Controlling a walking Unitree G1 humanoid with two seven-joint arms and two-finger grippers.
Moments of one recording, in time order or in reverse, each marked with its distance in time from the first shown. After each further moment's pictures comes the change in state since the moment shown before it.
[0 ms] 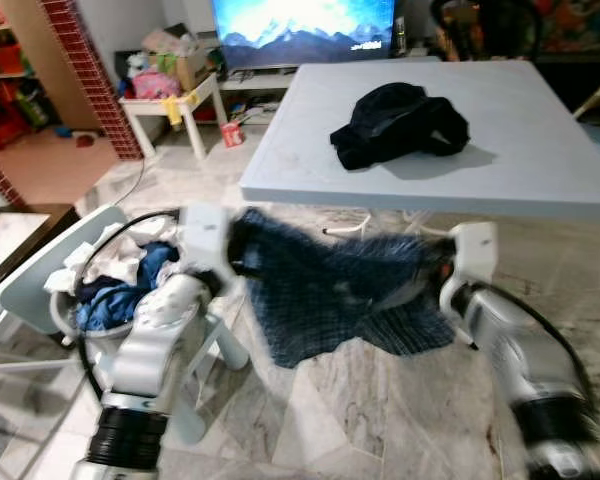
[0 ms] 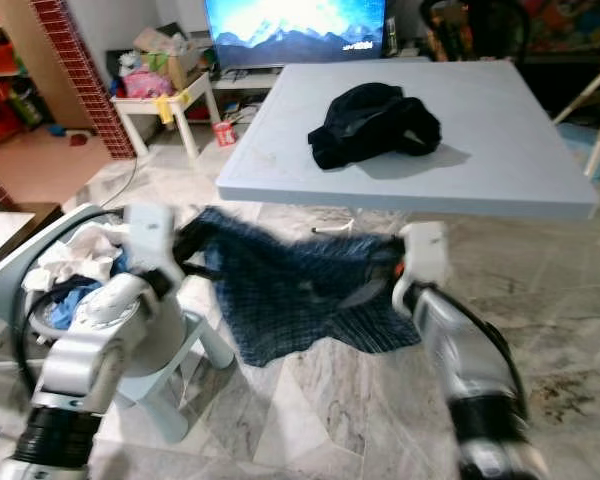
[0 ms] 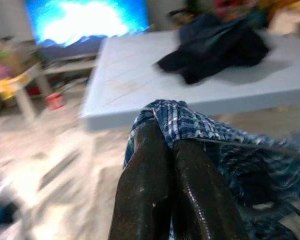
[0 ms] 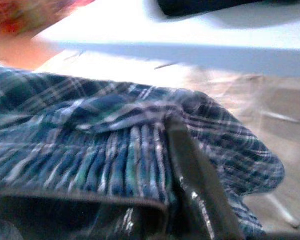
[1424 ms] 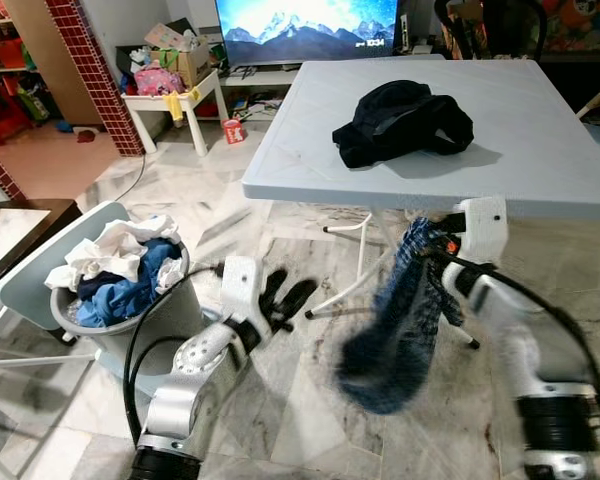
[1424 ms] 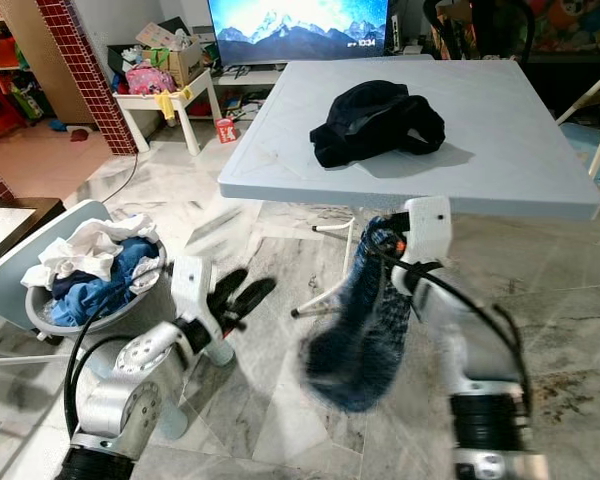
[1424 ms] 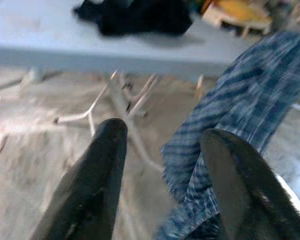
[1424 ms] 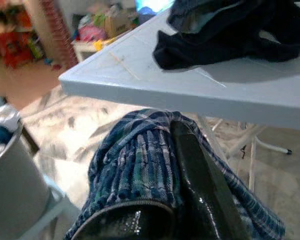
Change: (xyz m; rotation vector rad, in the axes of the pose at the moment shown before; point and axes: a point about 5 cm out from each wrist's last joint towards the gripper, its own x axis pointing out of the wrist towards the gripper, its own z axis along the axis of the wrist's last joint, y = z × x) left arm -0.014 -0.065 -0.035 -0.260 0.057 -0.292; right arm -0.001 0.012 0.040 0.024 -0.177 -0.175
